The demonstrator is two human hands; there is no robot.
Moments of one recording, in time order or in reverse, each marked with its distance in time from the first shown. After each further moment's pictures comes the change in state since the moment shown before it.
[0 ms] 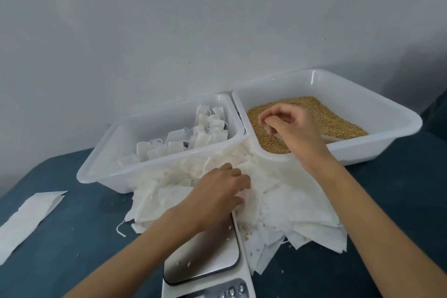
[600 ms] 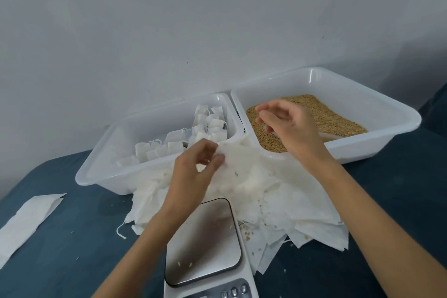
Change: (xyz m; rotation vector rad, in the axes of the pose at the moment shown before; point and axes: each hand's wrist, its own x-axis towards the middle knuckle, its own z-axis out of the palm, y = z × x) left_hand -0.015 -0.015 -0.017 -0.815 0.592 -0.351; right_hand -0.005 -0.006 0.005 0.009 -0.016 -0.058
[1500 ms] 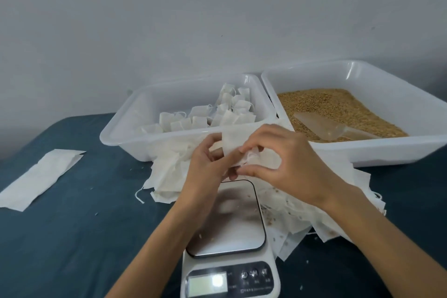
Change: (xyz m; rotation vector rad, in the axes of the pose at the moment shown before) left_hand -0.034 -0.018 -0.003 -0.707 0.048 -0.366; right_hand -0.046 0.013 0.049 -0.497 -0.437 -0.517
